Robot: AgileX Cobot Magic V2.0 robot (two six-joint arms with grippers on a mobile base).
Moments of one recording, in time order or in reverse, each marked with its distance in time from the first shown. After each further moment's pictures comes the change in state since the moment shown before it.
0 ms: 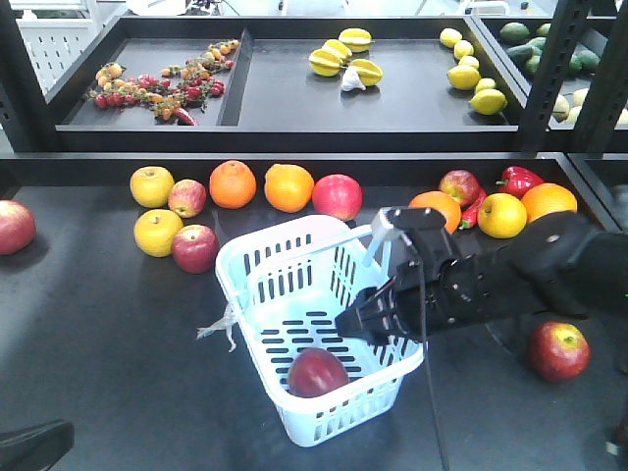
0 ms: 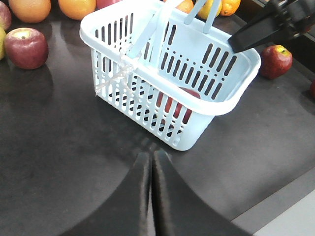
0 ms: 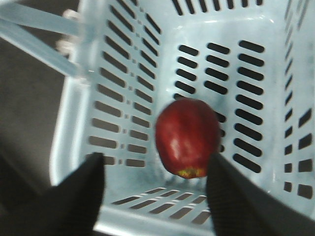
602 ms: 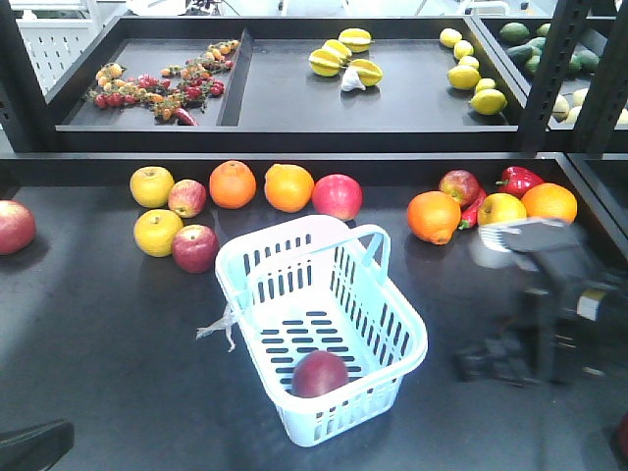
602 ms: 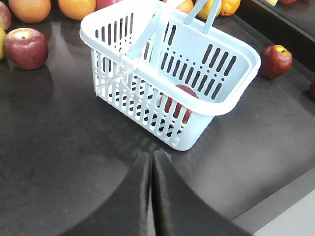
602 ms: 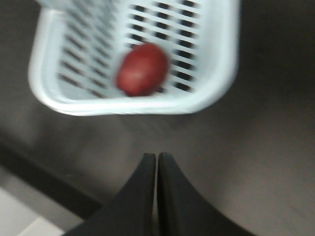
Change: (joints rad) left arm 0.000 0.000 0.000 0.000 0.000 0.000; right arm -0.074 -0.447 0.171 -0.636 0.145 0.594
